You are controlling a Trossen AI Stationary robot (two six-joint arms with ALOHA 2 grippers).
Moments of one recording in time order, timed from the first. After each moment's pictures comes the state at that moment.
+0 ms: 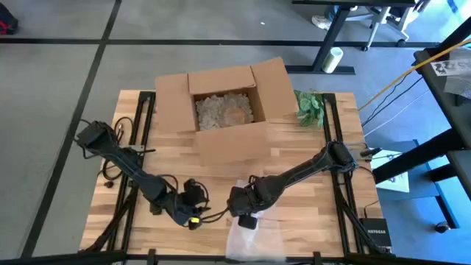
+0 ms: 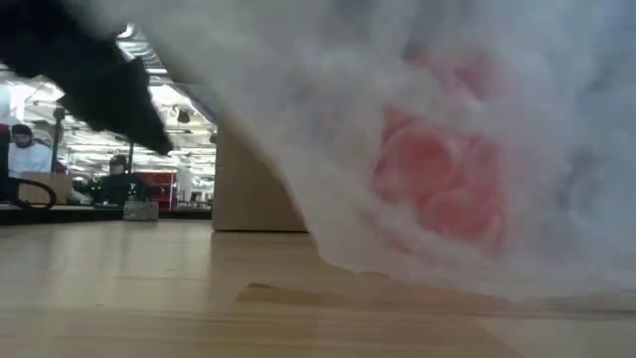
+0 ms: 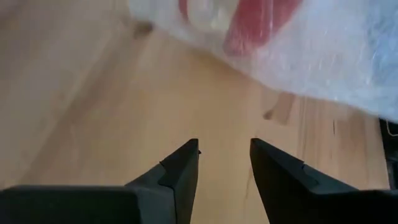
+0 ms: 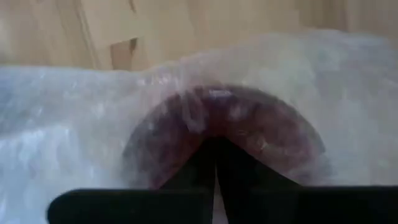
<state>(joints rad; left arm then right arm) -0.68 1.62 0.84 -0.10 -0.51 -0.87 0.42 2.13 1.77 -1.01 -0.01 0.67</state>
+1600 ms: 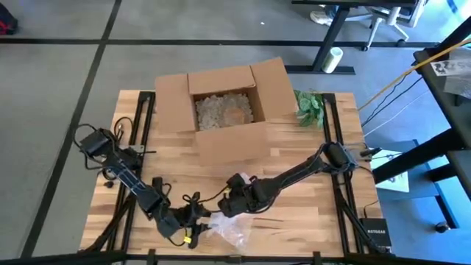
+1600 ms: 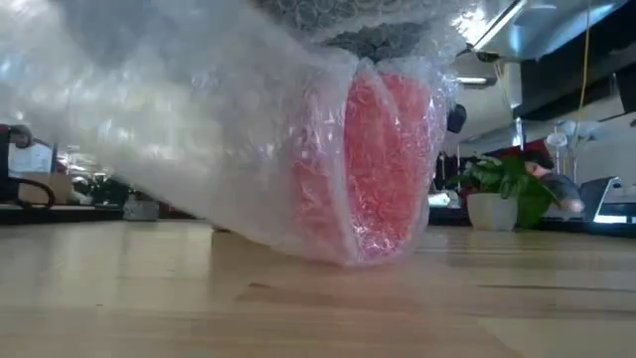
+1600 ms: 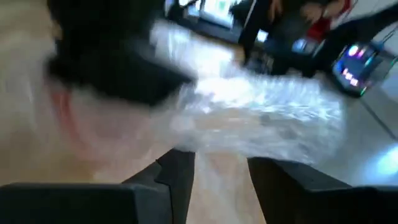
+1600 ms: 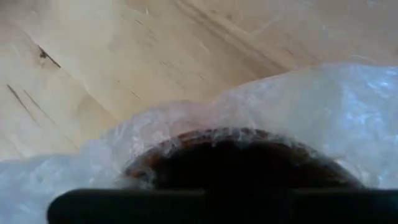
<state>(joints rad) -0.78 1.69 0.84 0.48 -0.76 -0.54 0.41 2.16 1.67 -0.75 0.37 1.28</state>
